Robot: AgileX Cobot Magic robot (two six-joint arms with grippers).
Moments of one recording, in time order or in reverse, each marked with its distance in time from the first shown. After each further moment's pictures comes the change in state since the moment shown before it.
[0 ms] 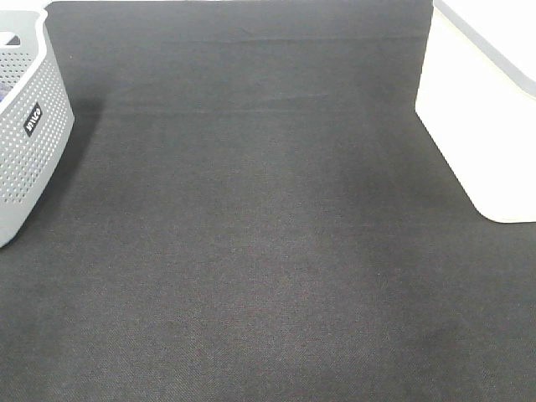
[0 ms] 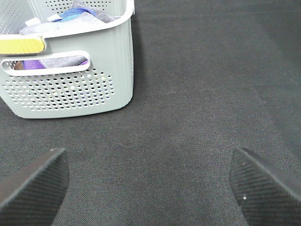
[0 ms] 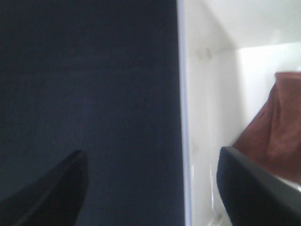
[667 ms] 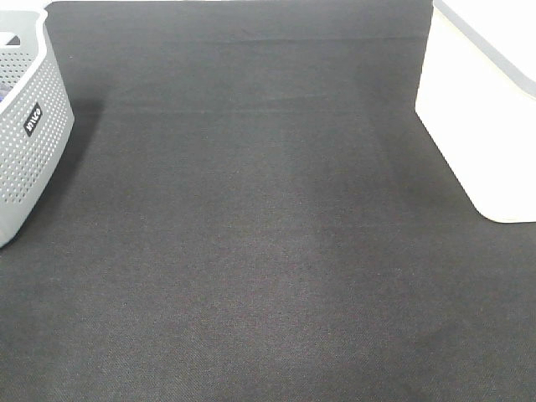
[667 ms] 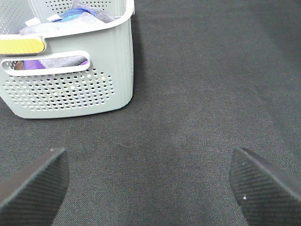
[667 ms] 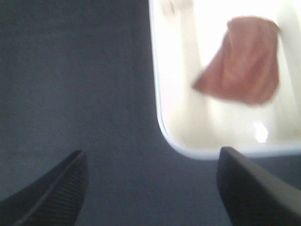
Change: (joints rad) left arm 0.000 0.000 0.000 0.000 0.000 0.000; right arm 0.022 -0.400 0.338 -0.194 0.070 0.113
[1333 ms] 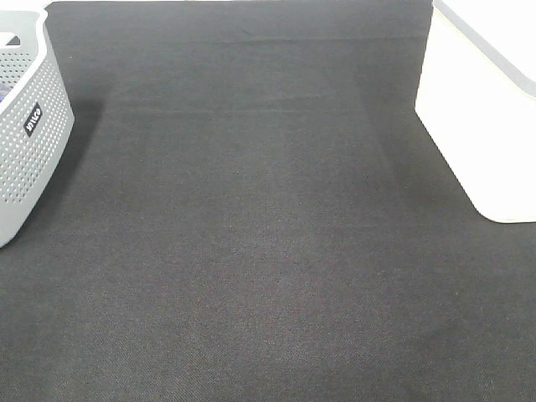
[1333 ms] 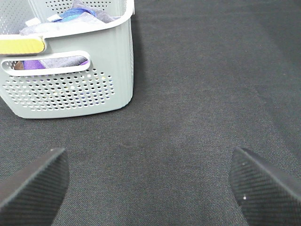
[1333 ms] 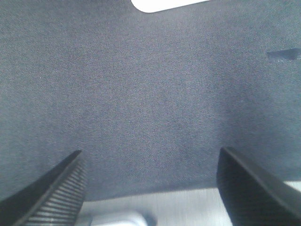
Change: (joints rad) left arm 0.000 0.000 0.000 0.000 0.000 0.000; right arm 0.000 -0.818 0.937 -0.163 -0.122 0.083
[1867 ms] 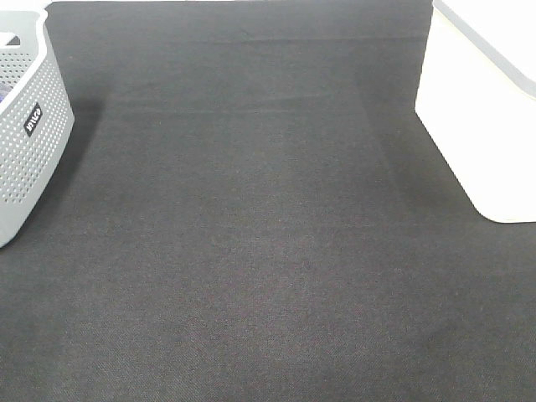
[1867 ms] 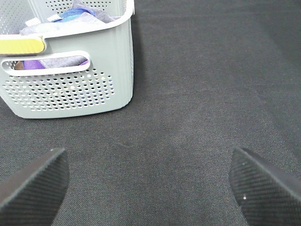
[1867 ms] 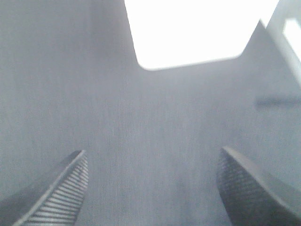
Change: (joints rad) left arm 0.000 0.000 0.000 0.000 0.000 0.000; right arm 0.000 -0.495 0.134 -0.002 -0.043 -0.042
